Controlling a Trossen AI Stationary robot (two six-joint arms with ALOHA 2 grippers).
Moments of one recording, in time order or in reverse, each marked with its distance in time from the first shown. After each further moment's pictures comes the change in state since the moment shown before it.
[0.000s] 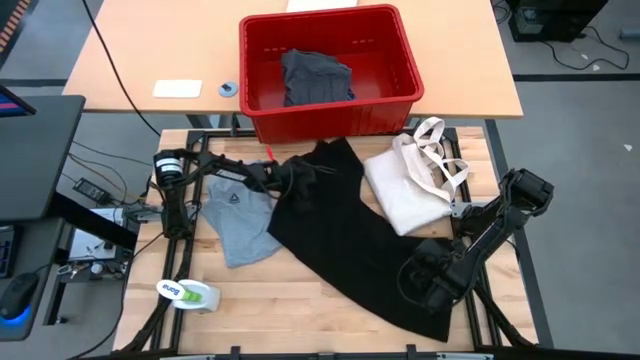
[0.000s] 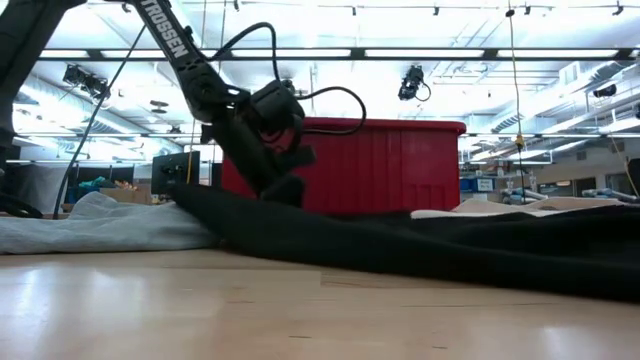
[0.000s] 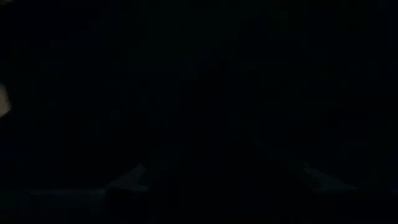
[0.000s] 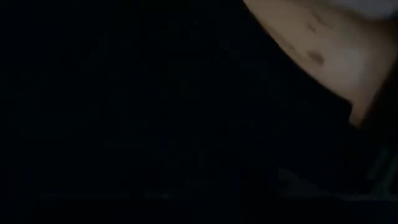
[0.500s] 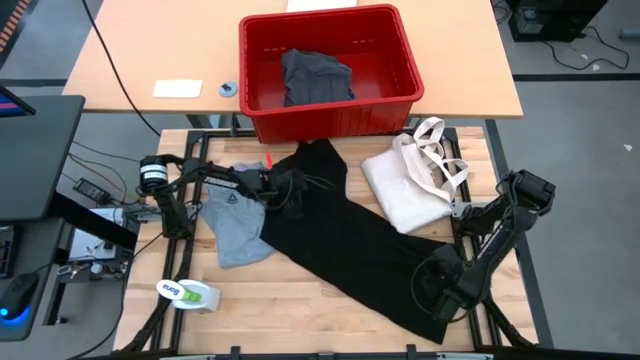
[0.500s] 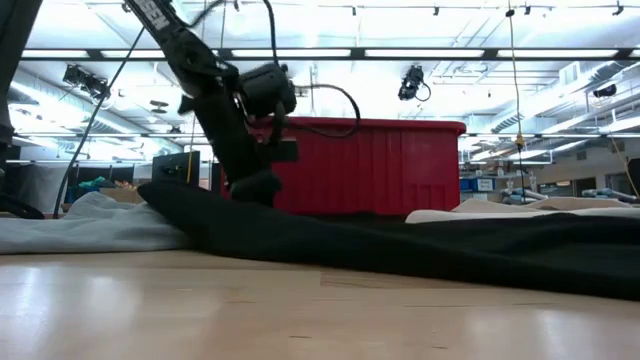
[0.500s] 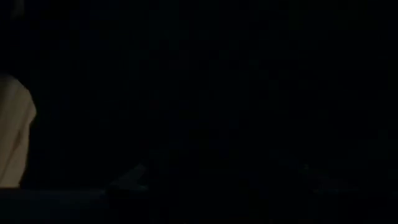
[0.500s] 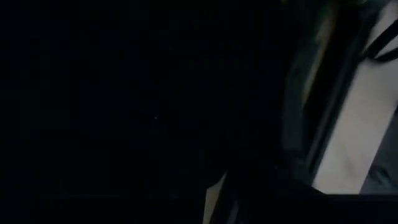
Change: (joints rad) left arm -0.109 -0.132 -0.010 -0.284 -0.232 -0.081; right arm 0.091 0.000 0.134 -0.169 -0.307 0.297
